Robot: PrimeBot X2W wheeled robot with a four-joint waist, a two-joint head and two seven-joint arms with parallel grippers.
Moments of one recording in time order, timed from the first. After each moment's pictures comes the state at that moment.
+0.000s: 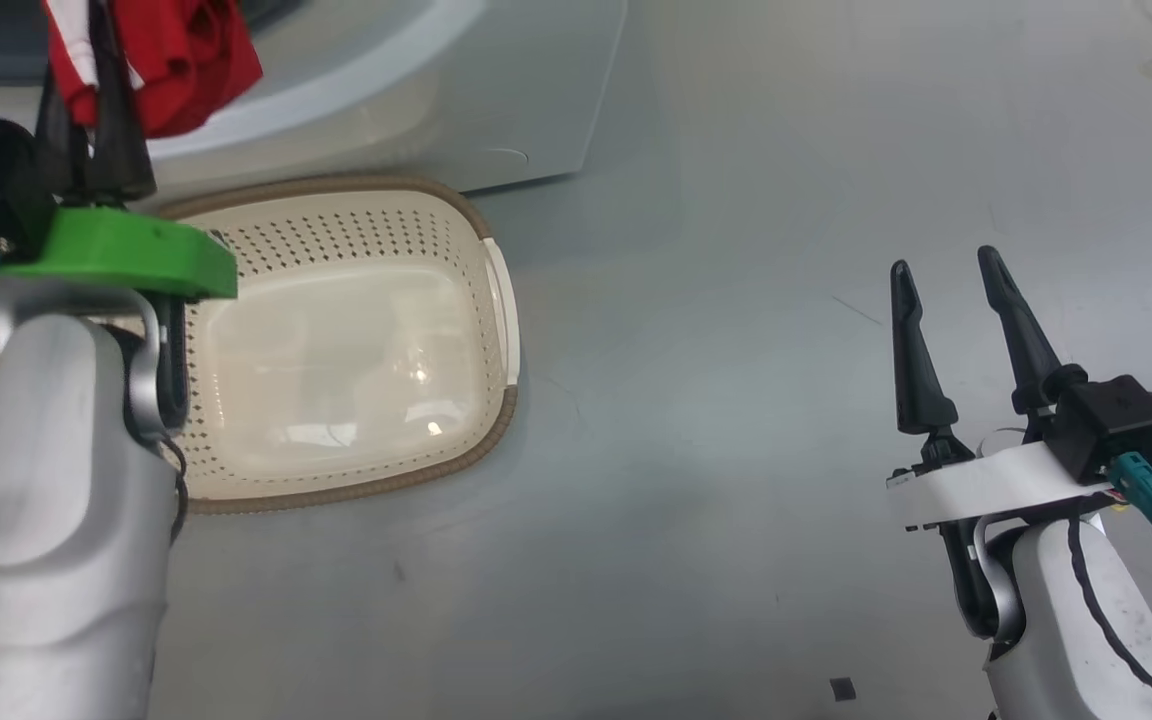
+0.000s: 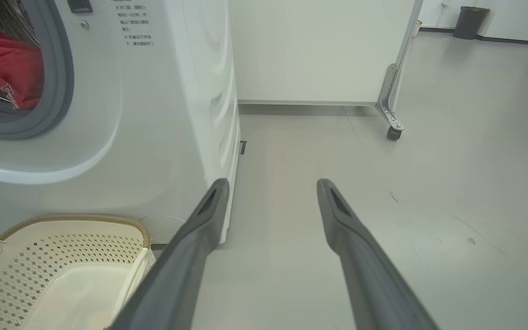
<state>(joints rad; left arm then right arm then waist) -0.70 0.11 -0.12 0.38 -0.30 0.01 -0.26 -0.21 -0.06 0.13 0.09 0.21 0.03 -0.26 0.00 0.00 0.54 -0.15</state>
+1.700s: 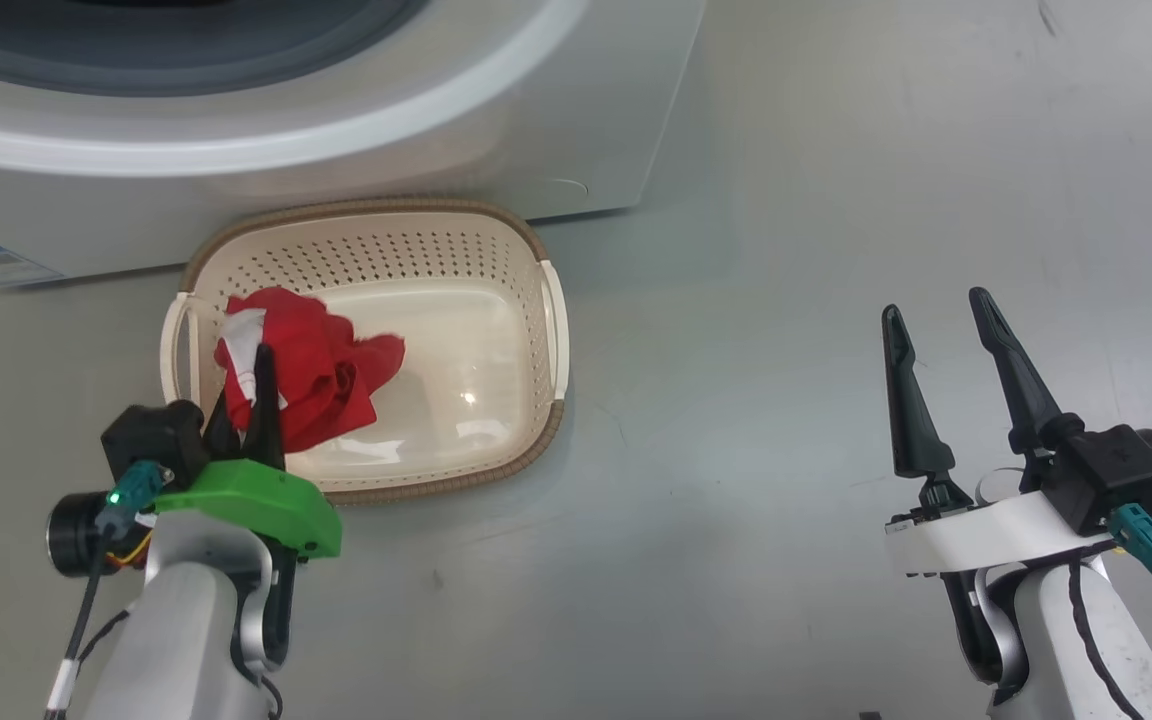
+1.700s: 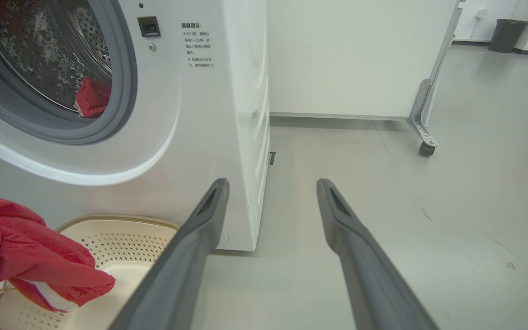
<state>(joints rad) -0.28 0.05 -0.18 0.30 -0.38 0.07 -0.12 -0.11 -0.06 0.14 0.01 0.19 0.04 -0.26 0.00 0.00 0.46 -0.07</state>
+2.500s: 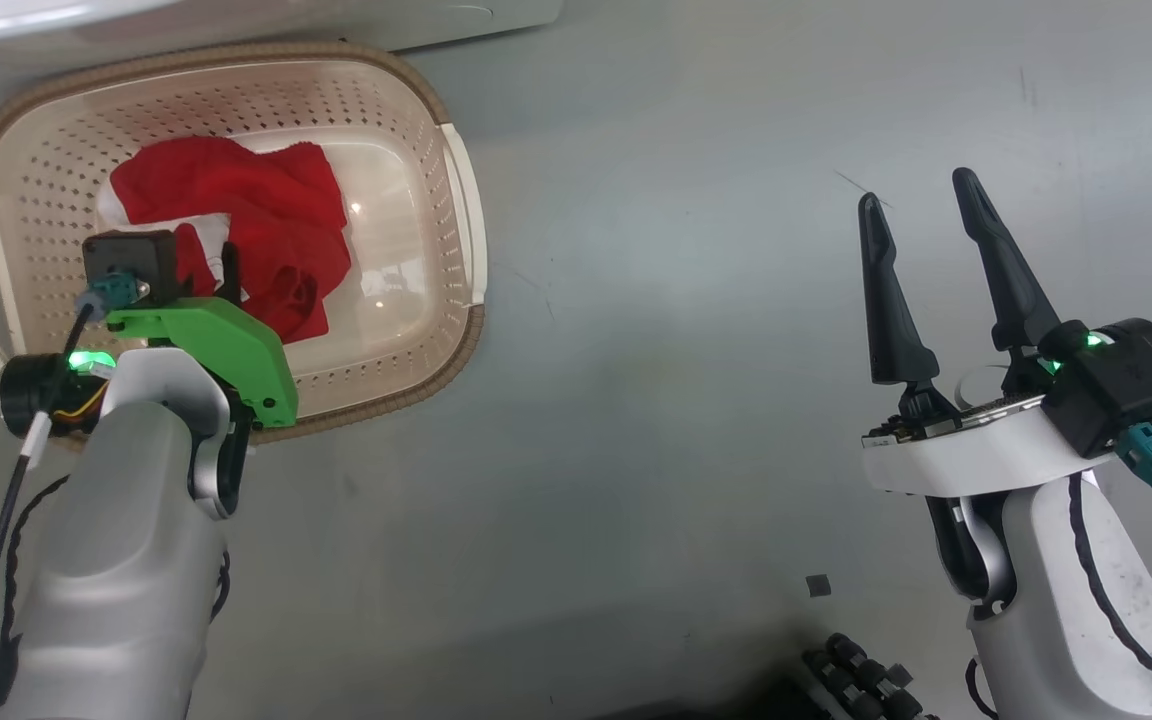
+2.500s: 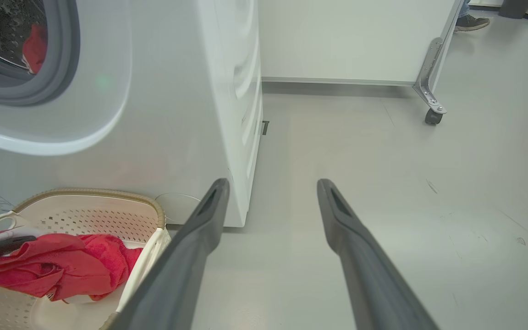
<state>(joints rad) -0.67 0.08 -0.20 0.72 -0.36 0.06 0.03 -0.26 -0.06 0.18 -0.02 0.21 0.06 -0.26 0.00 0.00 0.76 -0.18</state>
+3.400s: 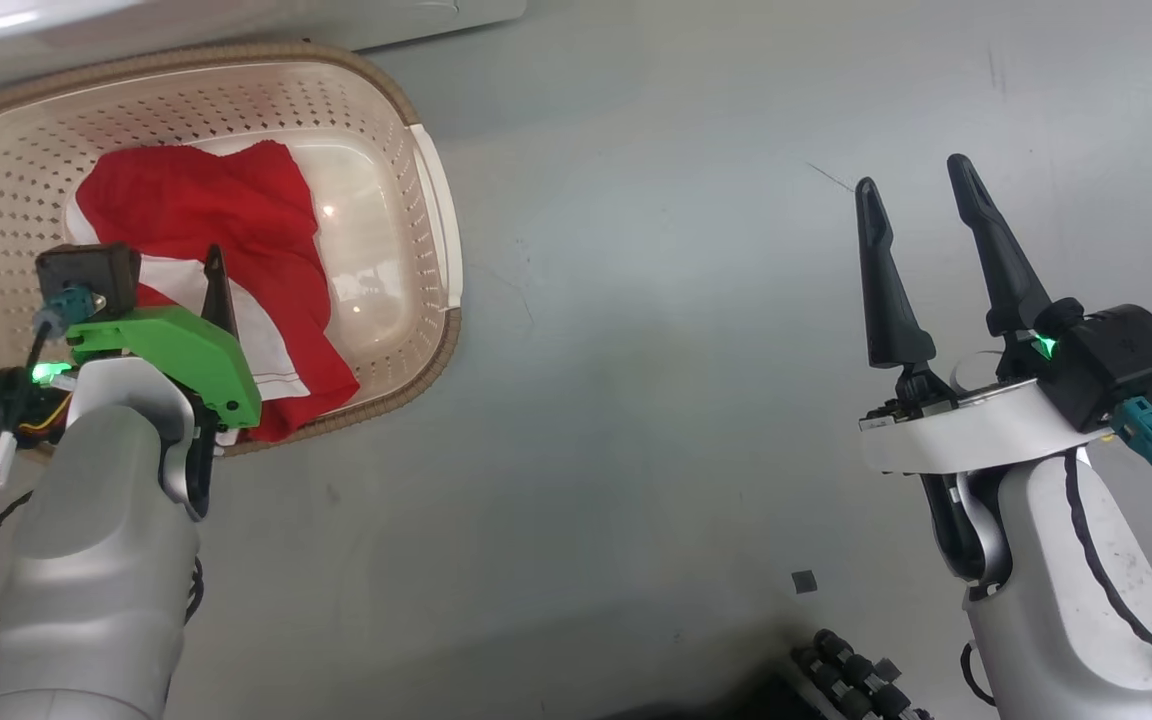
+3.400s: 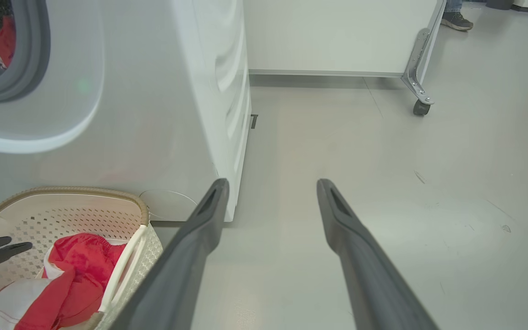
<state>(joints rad) -0.76 0.10 -0.17 0.95 -0.36 0.02 -0.13 -0.31 -0.05 0.17 0.04 0.23 0.07 -0.26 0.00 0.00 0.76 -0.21</state>
